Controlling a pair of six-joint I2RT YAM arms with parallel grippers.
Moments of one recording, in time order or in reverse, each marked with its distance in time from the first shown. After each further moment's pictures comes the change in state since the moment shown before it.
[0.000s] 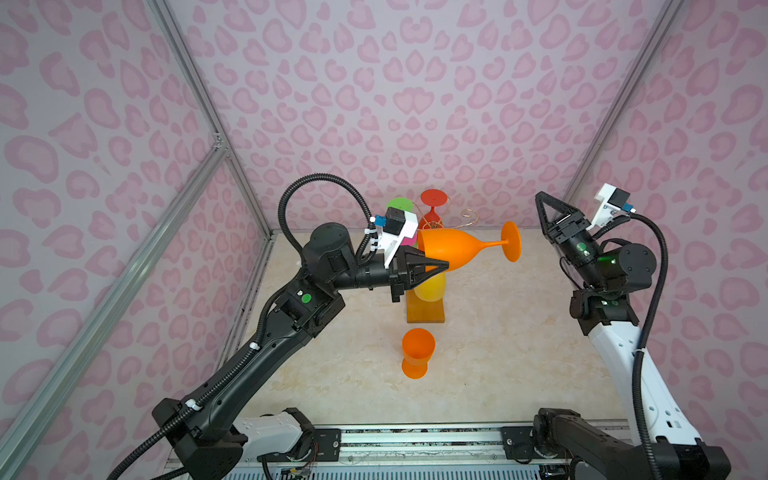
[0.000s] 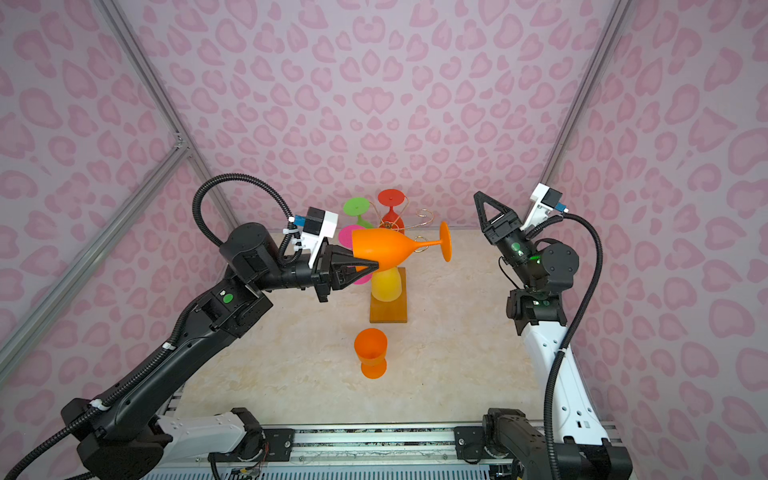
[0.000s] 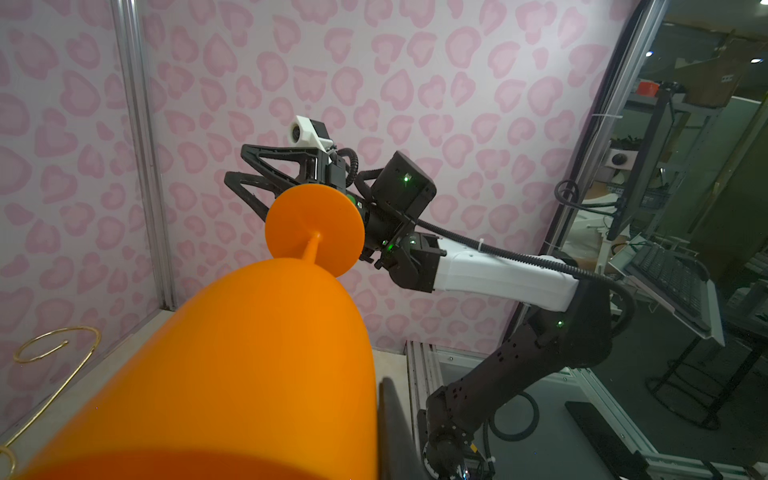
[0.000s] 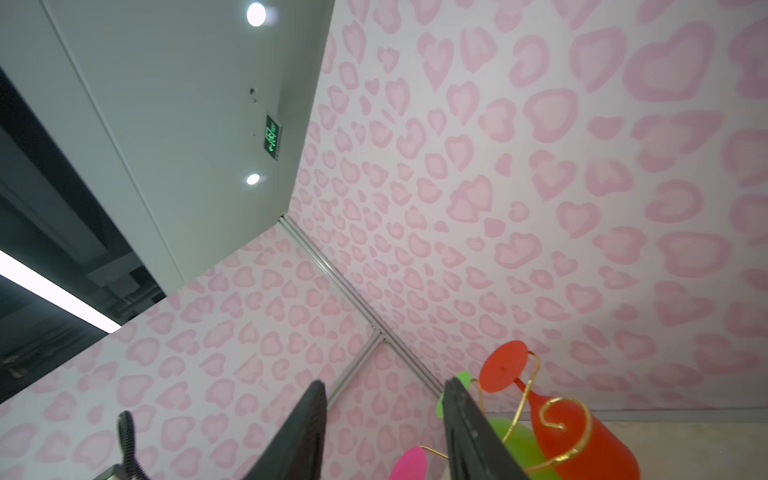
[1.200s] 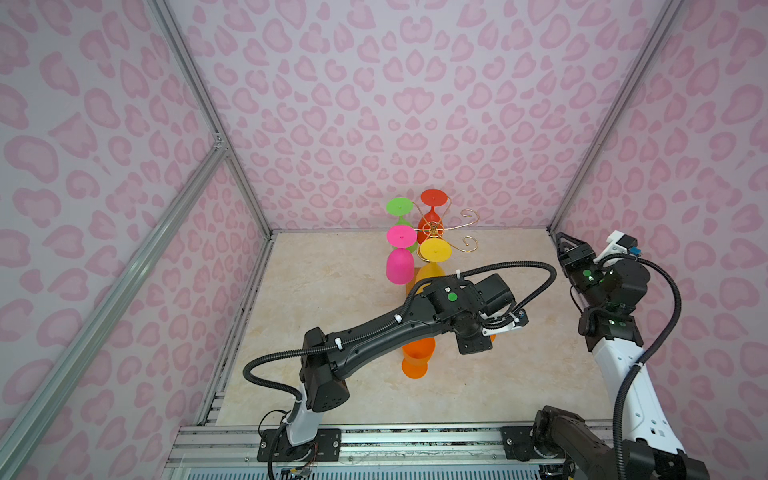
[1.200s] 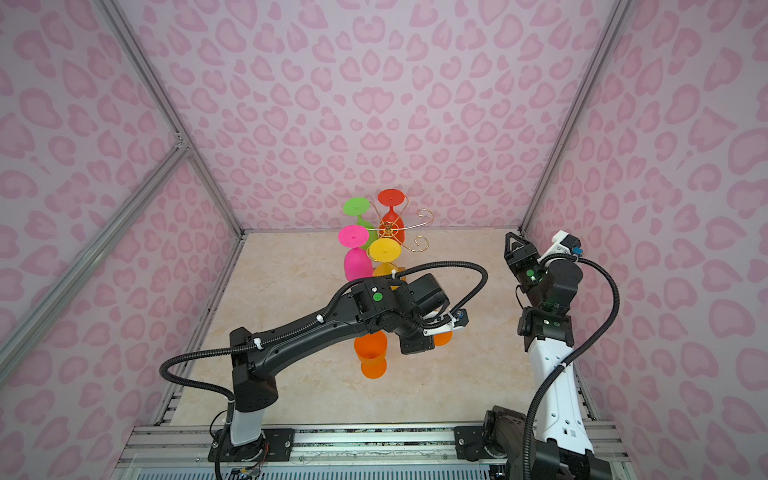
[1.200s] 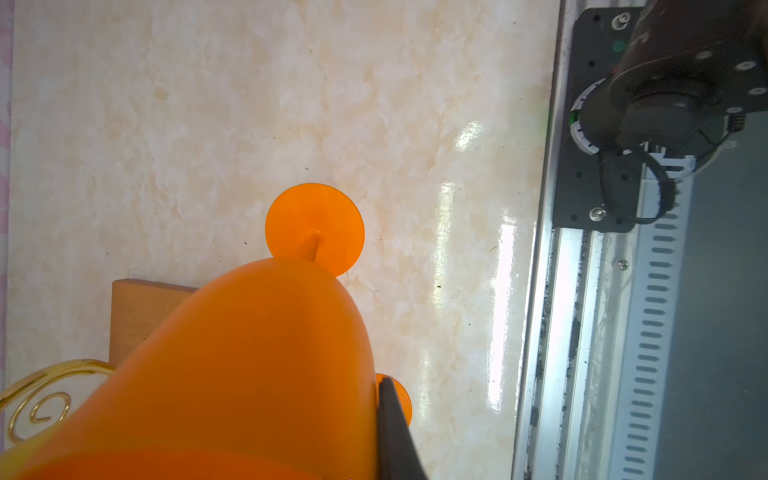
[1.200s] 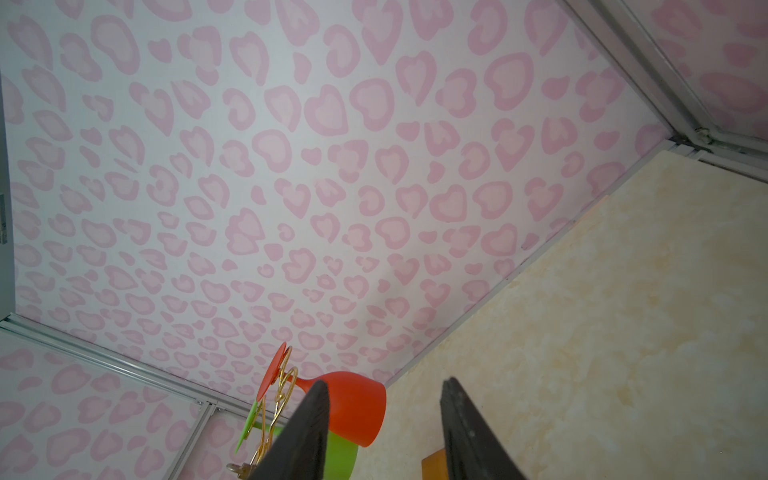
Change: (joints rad) left arm -0.454 0.743 0.684 -1.110 -0.803 0.508; right arm -0.222 -0.044 -0.228 -0.223 0.119 -0.072
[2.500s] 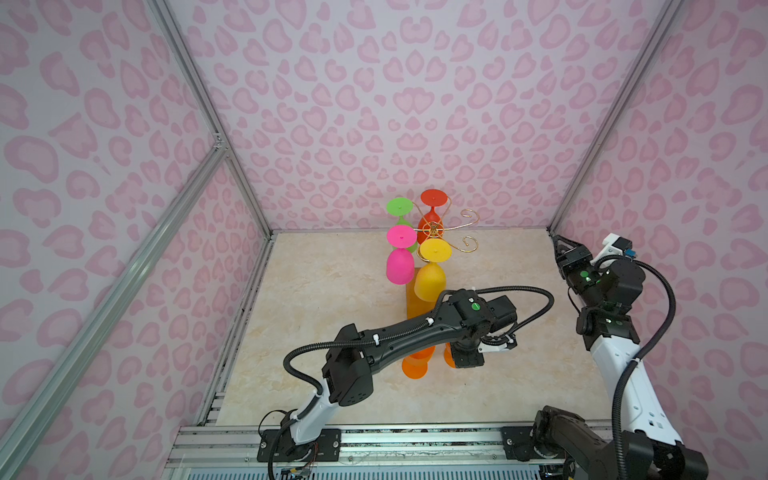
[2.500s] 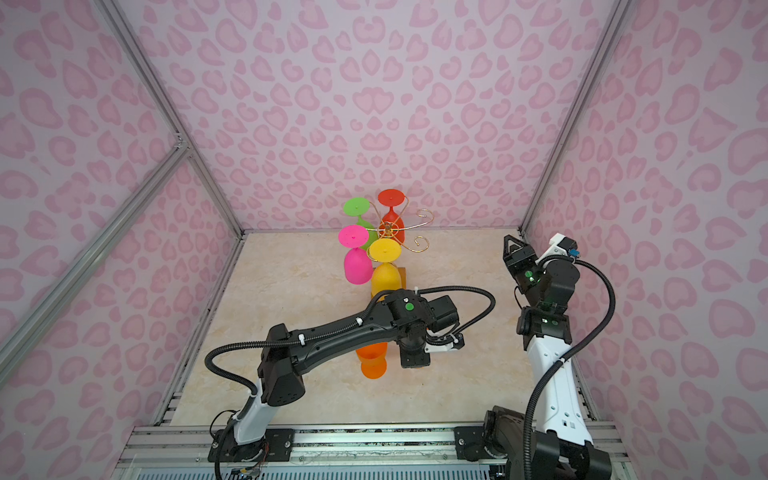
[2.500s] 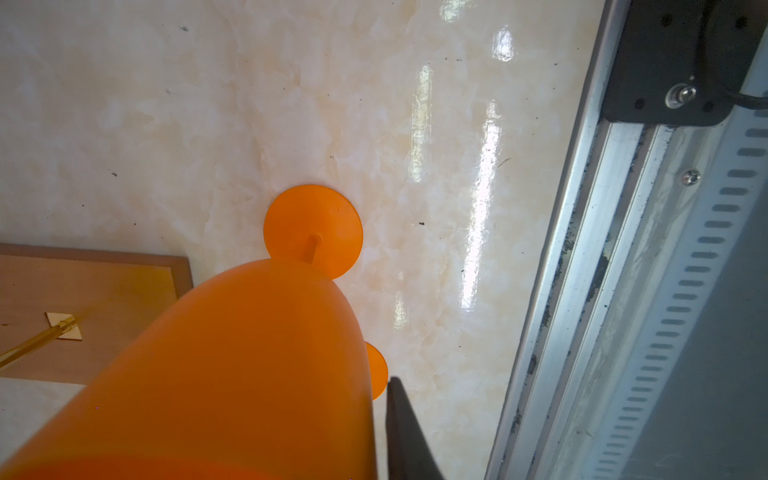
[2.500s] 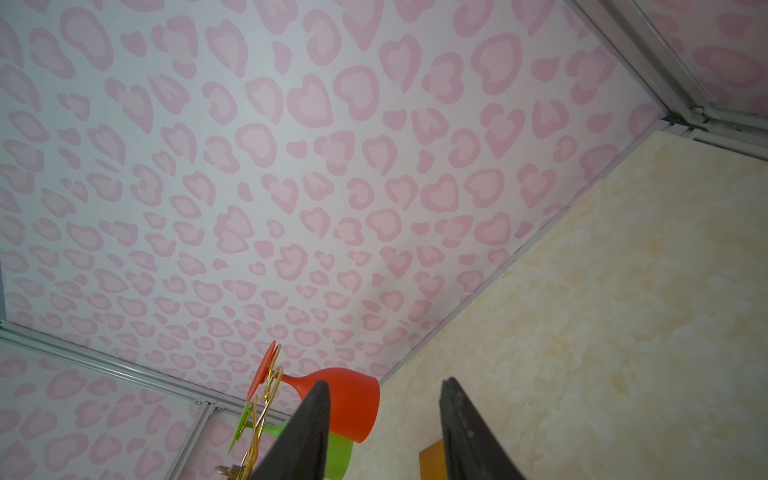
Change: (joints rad) left arm -0.010 0.156 0.000 -0.137 0.004 -0.001; right arm -0.003 0.025 -0.021 0.023 -0.013 0.015
